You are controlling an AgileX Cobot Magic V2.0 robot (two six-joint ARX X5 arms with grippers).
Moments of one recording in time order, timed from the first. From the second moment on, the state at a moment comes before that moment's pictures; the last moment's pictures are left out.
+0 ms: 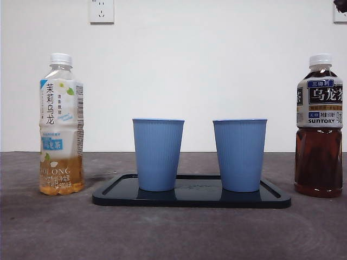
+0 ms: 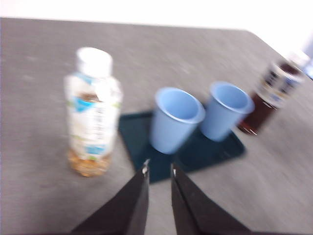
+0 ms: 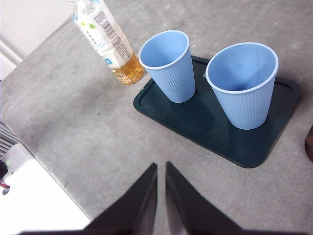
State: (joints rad) left arm -0.40 0.38 0.76 -0.74 0.11 -0.22; right arm 0.28 0.58 0.74 -0.75 -0.55 0.13
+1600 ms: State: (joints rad) left arm 0.01 0.00 0.03 -0.18 0.07 -0.05; right arm 0.28 0.58 0.75 -0.74 -0.55 0.13
